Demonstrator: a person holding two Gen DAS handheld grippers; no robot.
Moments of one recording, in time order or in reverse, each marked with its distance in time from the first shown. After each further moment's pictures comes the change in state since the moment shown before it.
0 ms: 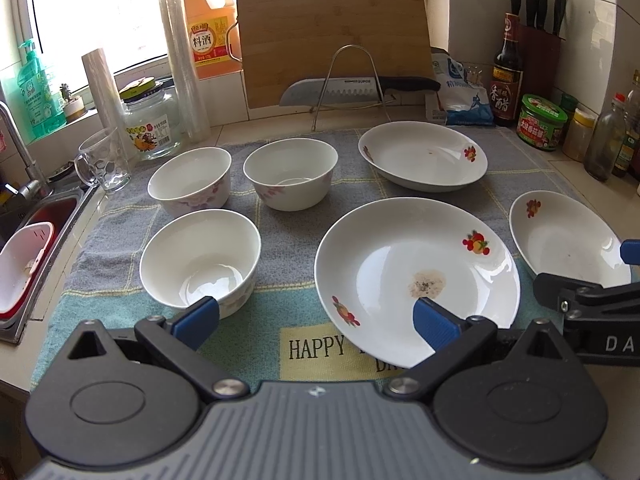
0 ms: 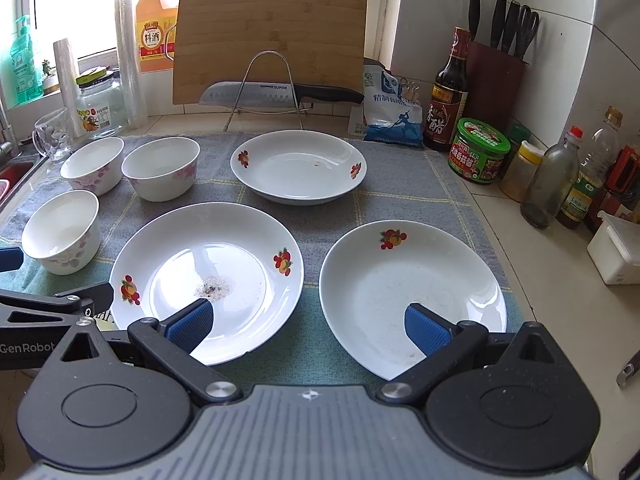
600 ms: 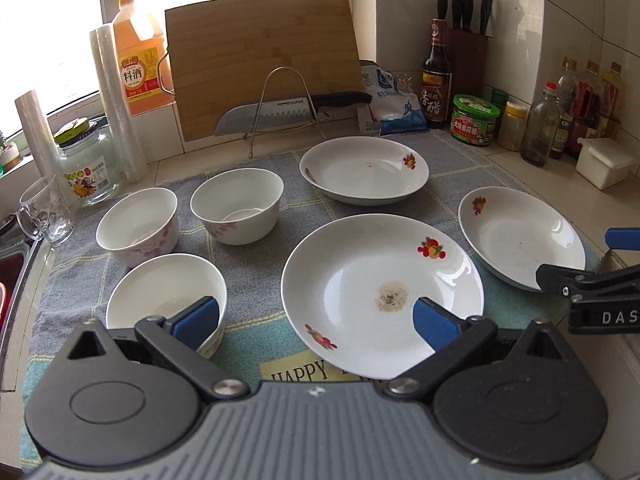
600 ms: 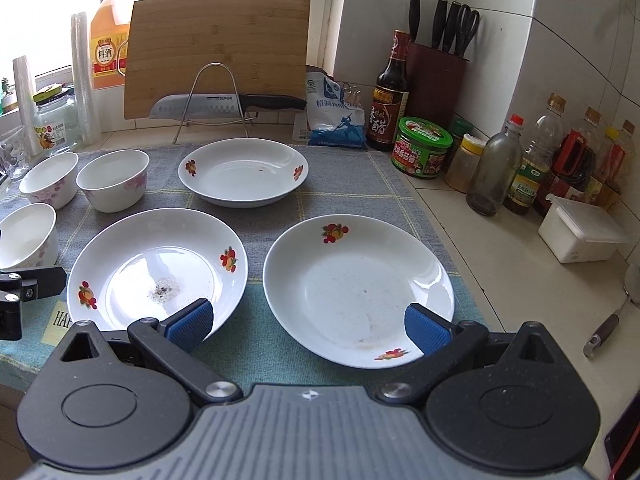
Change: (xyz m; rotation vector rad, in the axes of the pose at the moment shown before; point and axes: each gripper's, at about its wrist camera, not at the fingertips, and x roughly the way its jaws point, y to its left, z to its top) left arm 0.001 0.015 0.010 0.153 -0.060 -0.218; right arm -0.014 -0.016 -0.022 0.072 -0.043 -0.151
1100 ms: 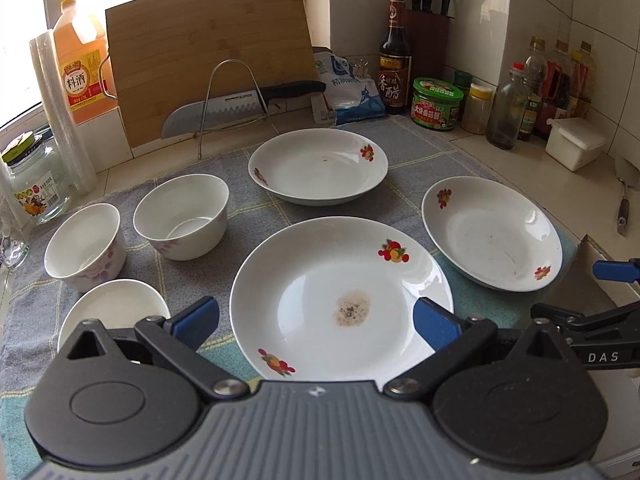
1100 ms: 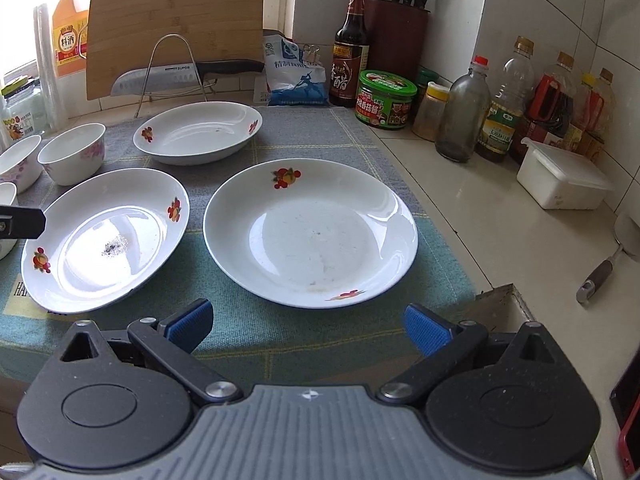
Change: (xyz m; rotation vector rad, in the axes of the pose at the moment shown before) left arm 0.027 -0.018 0.022 0.064 0.044 -0.090; right arm 0.023 -0.036 -0.036 0.055 0.071 -0.028
